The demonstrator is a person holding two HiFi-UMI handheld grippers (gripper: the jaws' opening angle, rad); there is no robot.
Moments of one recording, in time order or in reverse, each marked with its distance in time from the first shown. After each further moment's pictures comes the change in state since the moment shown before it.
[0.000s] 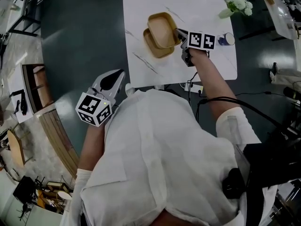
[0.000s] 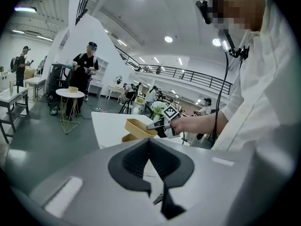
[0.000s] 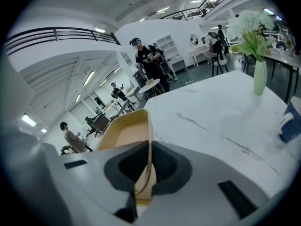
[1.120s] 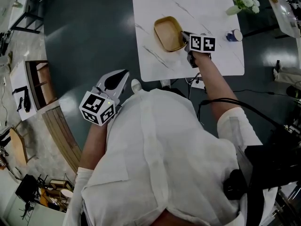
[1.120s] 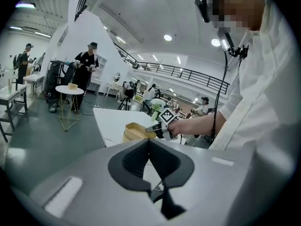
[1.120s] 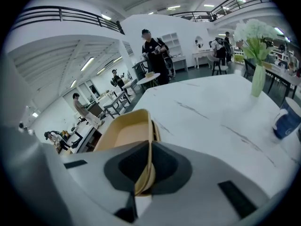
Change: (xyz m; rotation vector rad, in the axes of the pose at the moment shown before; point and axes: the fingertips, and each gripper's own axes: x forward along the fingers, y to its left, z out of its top) left arm -0.037 0.009 -0.023 -0.005 0.031 -0.036; right arm 0.015 0.007 -0.050 -0.113 0.062 -0.108
